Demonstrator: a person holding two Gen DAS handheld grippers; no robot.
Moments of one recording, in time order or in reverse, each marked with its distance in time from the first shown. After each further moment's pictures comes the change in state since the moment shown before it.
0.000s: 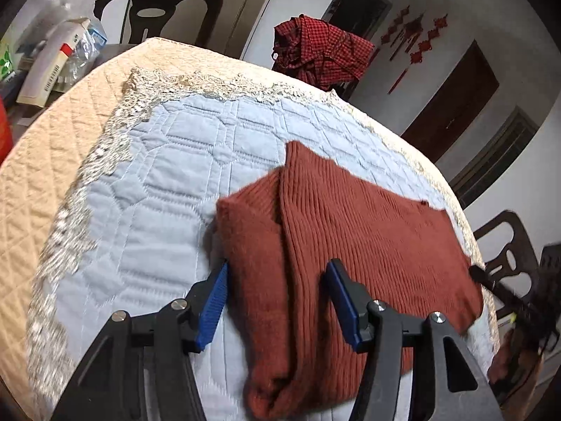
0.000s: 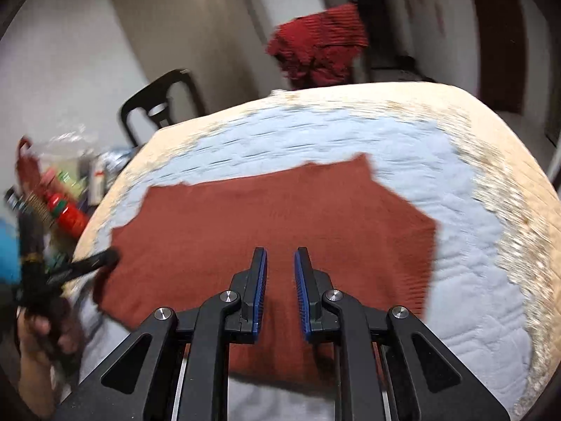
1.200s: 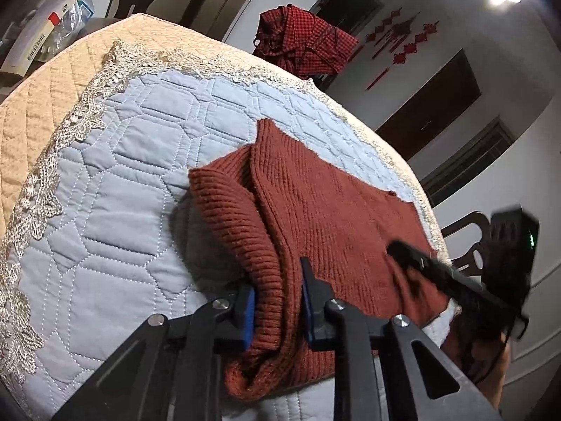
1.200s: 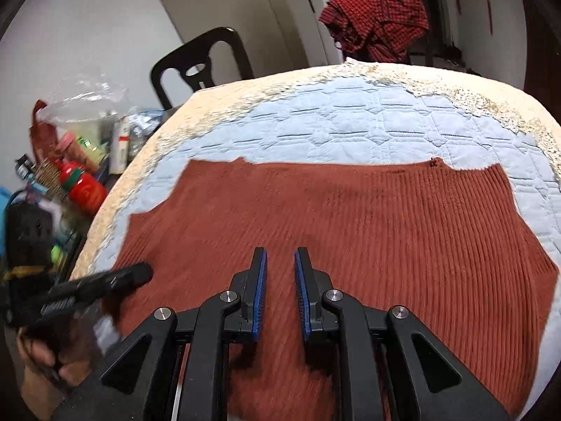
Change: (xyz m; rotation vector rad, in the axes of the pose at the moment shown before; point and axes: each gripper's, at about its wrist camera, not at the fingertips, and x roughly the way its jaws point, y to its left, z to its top) left arm 0.000 0.000 -0.008 -0.047 0.059 -0.147; right arm 0.062 0.059 0.007 -0.084 0.117 0.108
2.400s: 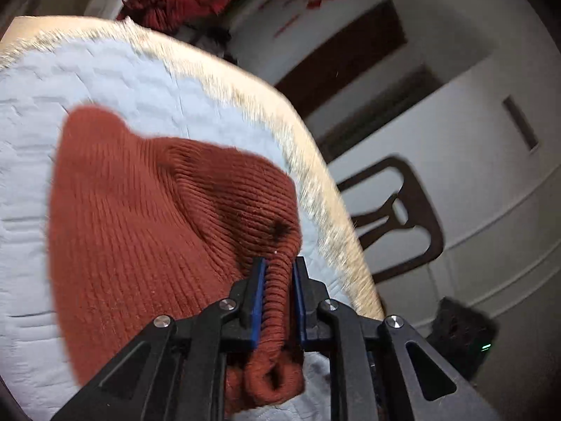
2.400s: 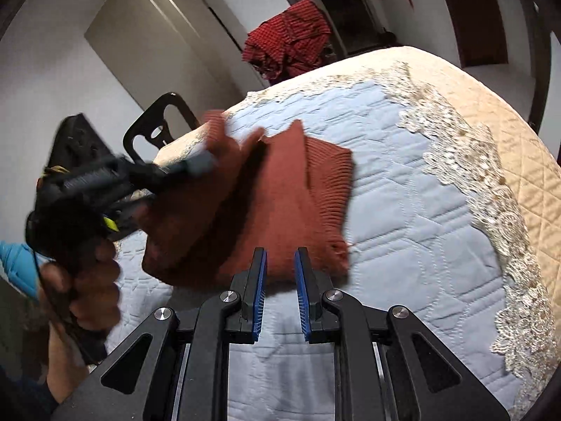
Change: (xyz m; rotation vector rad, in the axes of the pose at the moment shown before) left arm 0.106 -0.191 -0.006 0.150 0.242 -0.328; right arm -0.127 -0.110 -0.087 0.303 -0.150 -0.034
